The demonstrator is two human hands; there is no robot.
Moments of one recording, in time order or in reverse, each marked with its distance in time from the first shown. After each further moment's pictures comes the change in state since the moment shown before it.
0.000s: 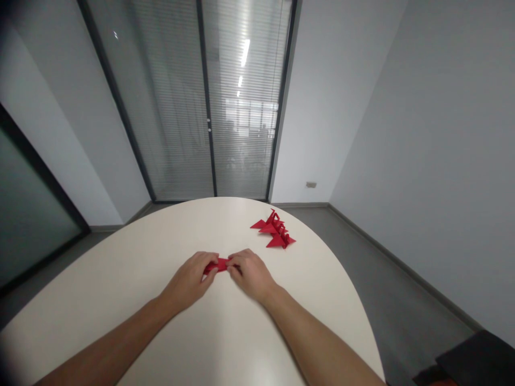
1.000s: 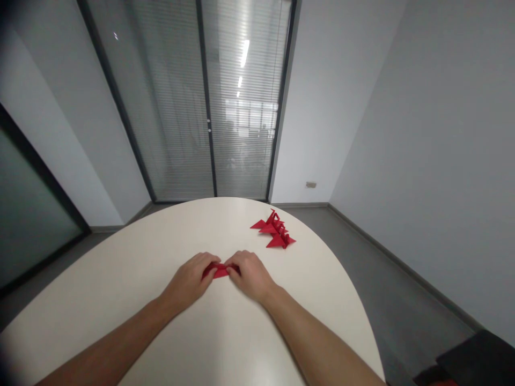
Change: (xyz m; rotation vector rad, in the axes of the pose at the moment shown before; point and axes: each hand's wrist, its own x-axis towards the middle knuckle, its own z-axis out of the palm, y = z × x) left_hand 0.002 0.005 -0.003 0.009 -0.014 0.046; right_hand 0.001 0.004 0.006 0.047 -0.005 0.000
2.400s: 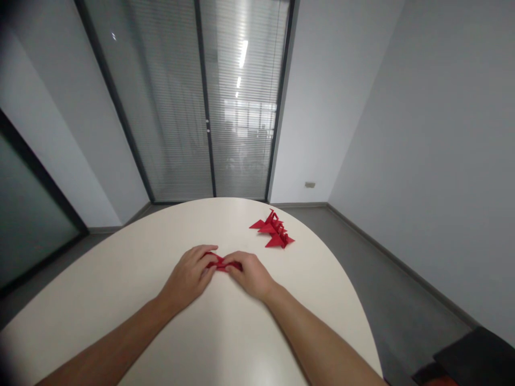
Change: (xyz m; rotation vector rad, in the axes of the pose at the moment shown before) left_hand -0.001 -0.003 -0.003 0.127 0.141 0.131; right_hand -0.001 -0.004 -0.003 0.343 -0.001 0.077
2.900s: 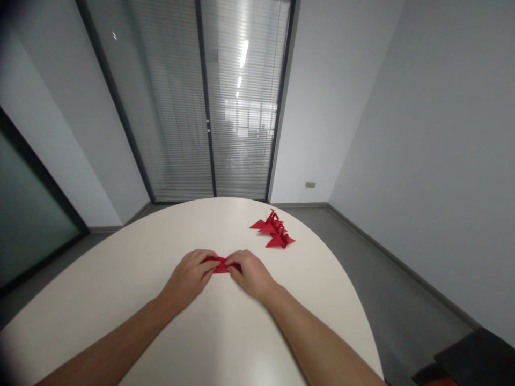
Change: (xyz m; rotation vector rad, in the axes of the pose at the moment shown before) left_hand 0.001 -0.002 0.004 0.047 -0.090 0.006; right_hand 0.000 0.008 0.001 -0.216 0.020 -0.054
